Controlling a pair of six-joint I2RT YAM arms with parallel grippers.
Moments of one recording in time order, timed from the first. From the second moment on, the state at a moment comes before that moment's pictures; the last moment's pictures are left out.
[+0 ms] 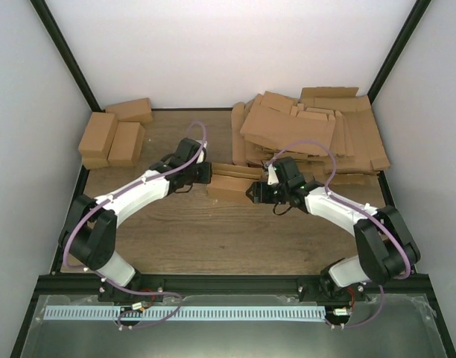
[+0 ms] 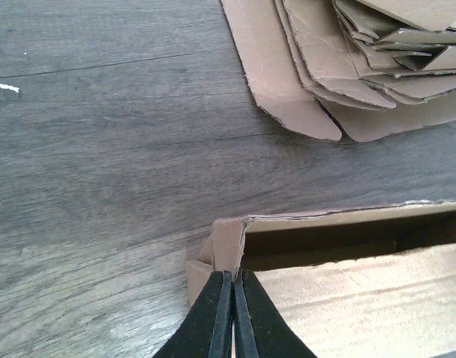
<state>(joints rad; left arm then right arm) -0.56 1.58 1.07 -0.33 0.02 -0.39 0.51 1.42 0.77 -0.22 -0.33 0.44</state>
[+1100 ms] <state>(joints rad) -0.62 1.49 0.97 -0.34 -0.02 -0.59 0.50 1.45 0.76 -0.07 -0.21 0.69</state>
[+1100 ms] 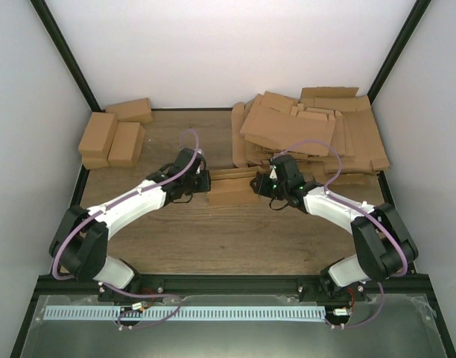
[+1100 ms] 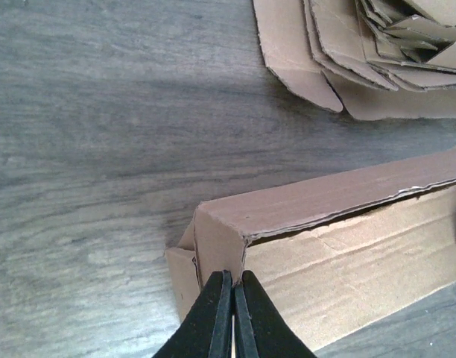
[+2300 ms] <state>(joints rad) -0.65 1.42 0.95 -0.42 0.07 -0.71 0.71 1.09 0.60 -0.22 -0.09 0.55</state>
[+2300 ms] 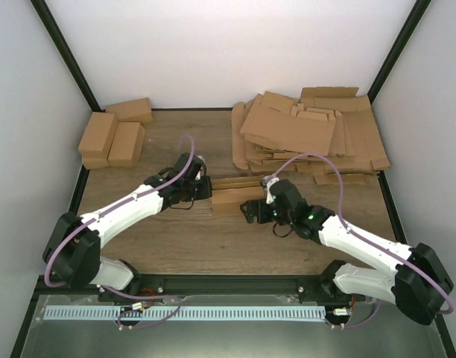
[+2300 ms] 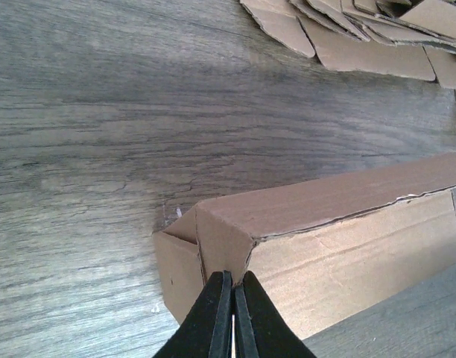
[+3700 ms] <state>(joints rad) -0.69 1.42 0.95 -0.42 0.06 -0.70 1.00 1.51 0.62 0.34 0.24 -0.18</state>
